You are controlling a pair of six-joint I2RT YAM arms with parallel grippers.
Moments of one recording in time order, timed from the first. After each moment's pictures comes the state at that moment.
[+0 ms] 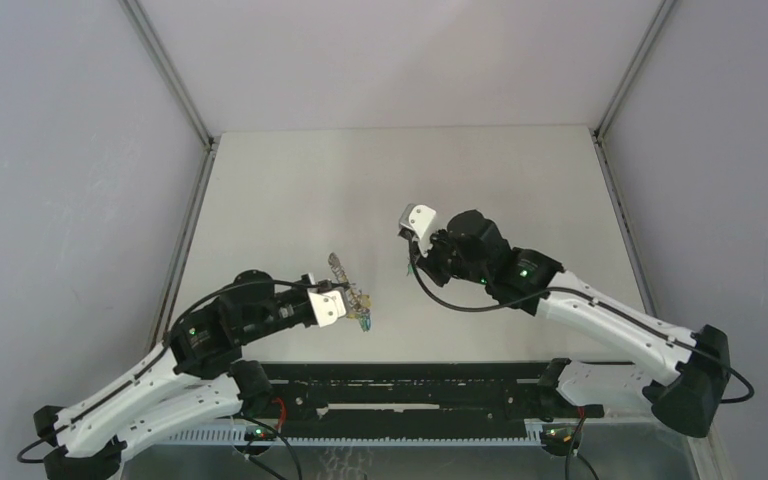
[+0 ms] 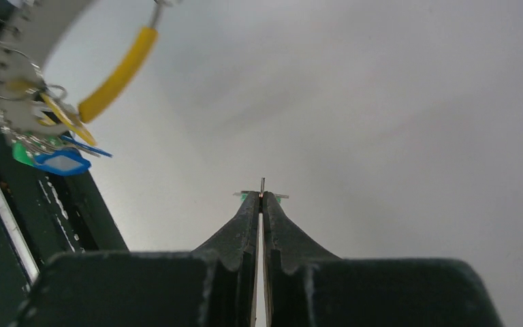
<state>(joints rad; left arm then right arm) -0.96 0.56 0.72 -0.46 0.06 0.54 0.90 1.17 1.01 -0.42 -0.05 -0.16</state>
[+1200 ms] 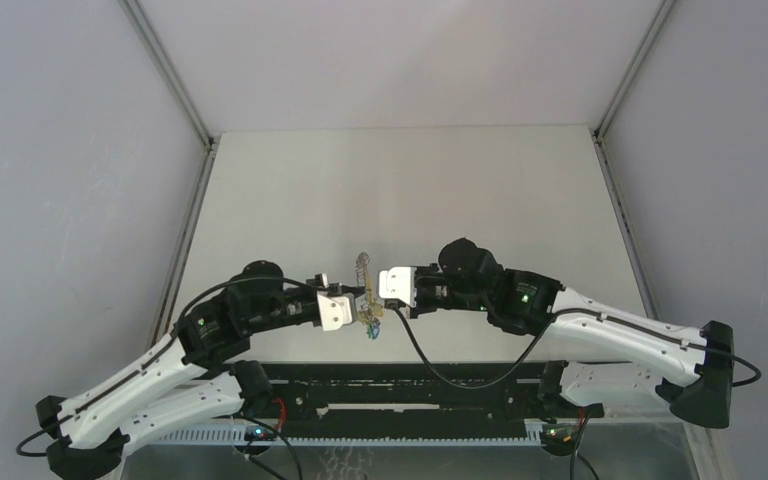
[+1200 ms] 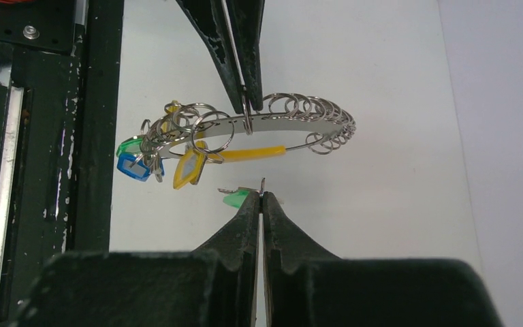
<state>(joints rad) -0.96 0.65 0.79 -0.43 0.25 0.59 1.11 1.08 0.98 -0.35 -0.17 -0.59</state>
